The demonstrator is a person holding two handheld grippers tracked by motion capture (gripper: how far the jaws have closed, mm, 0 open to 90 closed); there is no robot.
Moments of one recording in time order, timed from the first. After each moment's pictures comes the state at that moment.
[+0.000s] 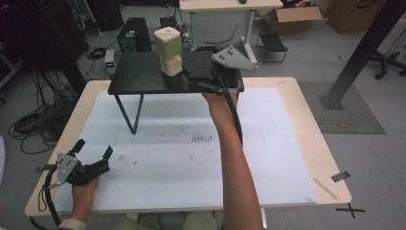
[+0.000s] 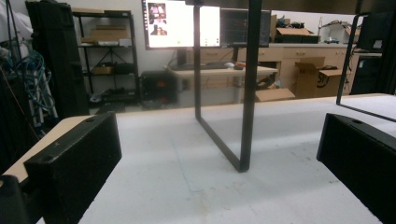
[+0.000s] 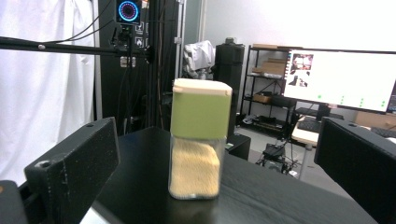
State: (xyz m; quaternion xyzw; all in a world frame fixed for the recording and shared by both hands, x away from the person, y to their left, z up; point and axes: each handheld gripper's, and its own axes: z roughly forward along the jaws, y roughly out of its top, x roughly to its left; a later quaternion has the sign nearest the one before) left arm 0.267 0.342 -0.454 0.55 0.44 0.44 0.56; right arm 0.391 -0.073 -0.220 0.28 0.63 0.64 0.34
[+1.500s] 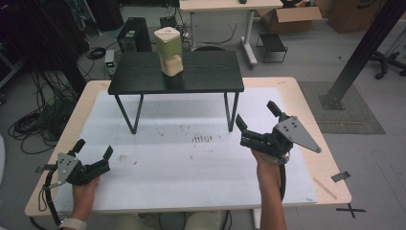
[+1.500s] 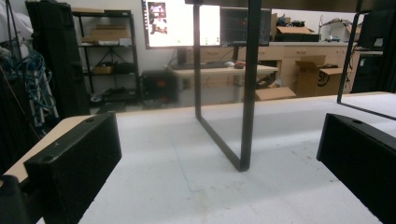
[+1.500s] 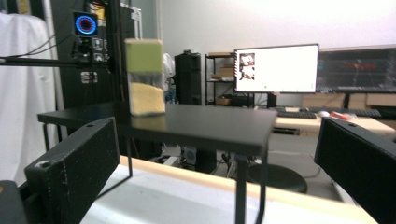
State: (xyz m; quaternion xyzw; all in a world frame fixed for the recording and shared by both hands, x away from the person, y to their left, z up) left arm 0.267 0.341 -0.454 0.56 0.44 0.44 0.55; right arm 0.283 -0.186 -0.308 0.35 0.56 0.65 0.38
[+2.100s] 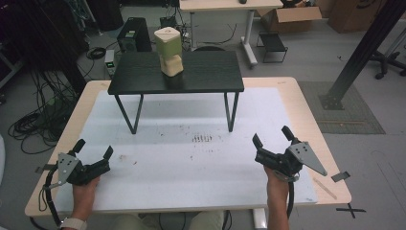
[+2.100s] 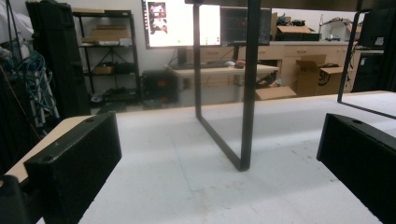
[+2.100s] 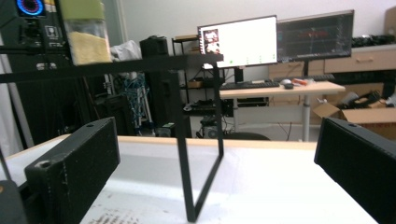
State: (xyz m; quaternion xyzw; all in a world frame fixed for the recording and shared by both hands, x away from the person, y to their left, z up) left arm 0.267 0.341 -0.454 0.56 0.44 0.44 0.55; right arm 0.272 -0.230 -0.385 0.42 0.54 0.62 0.39
